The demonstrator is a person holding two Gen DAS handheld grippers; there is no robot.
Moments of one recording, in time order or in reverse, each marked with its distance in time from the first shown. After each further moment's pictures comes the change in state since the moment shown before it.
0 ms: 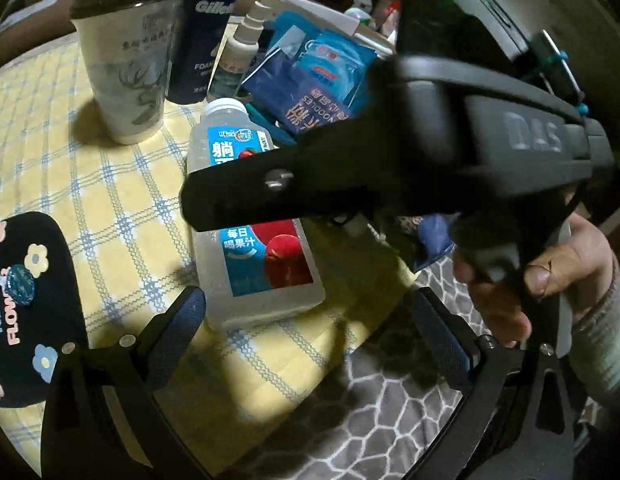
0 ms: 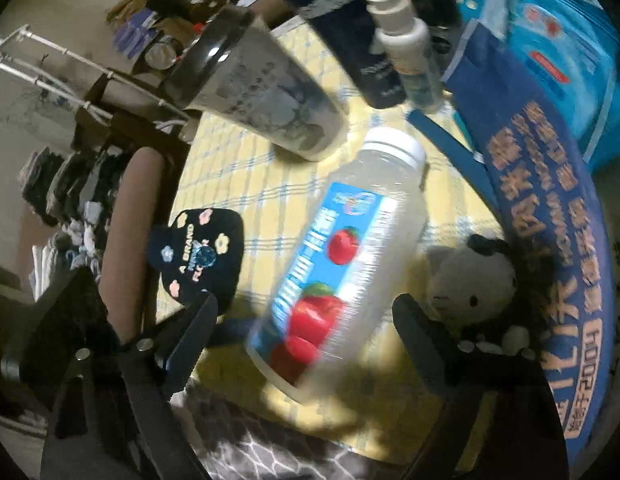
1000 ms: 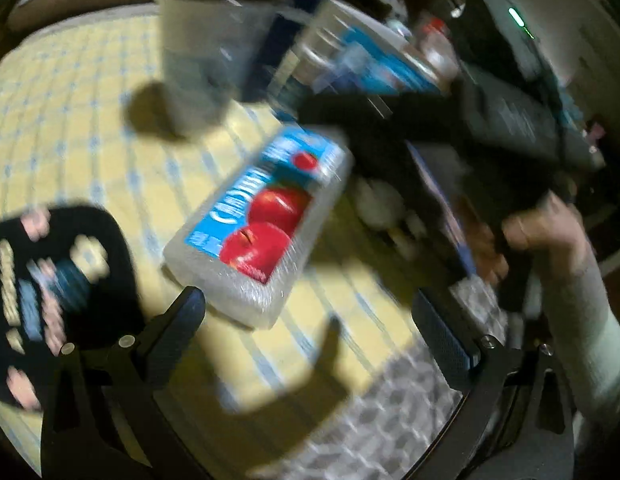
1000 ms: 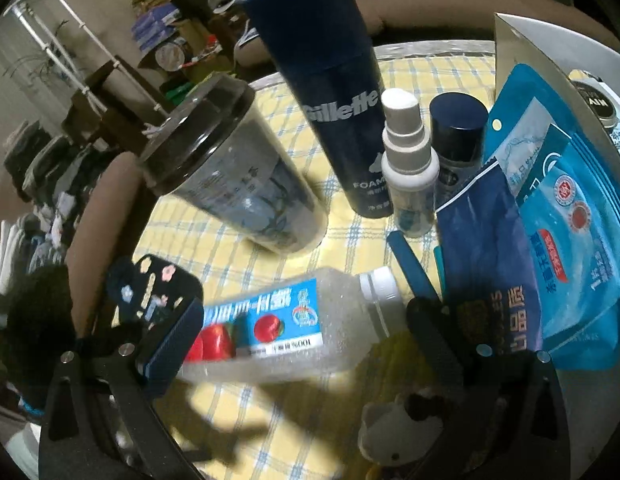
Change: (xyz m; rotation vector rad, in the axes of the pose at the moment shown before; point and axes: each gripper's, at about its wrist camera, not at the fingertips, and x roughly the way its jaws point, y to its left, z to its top) left arm -0.005 0.021 -0.003 -0.114 0.019 0.001; right arm -0.006 -0.002 0.048 -0.190 -0.125 -0.112
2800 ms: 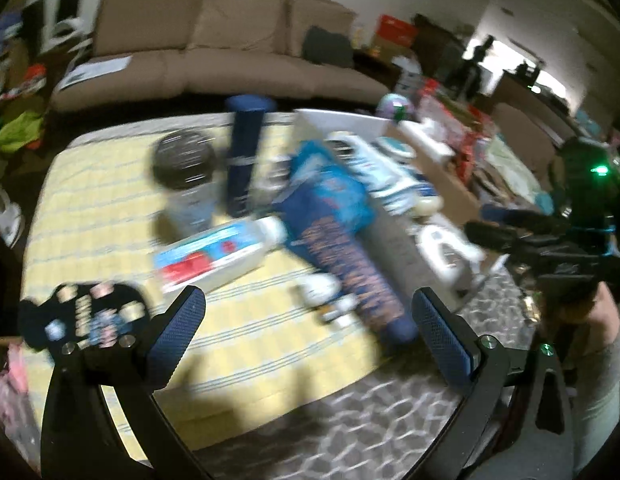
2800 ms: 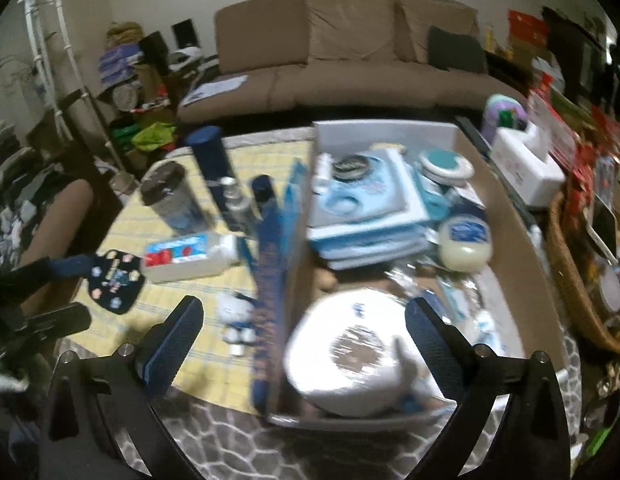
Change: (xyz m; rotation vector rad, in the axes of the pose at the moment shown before) left arm -0.092 -0.101 0.007 0.002 -0.308 0.243; right arm -0.201 -0.020 -0.070 -0.072 -0.228 -0.312
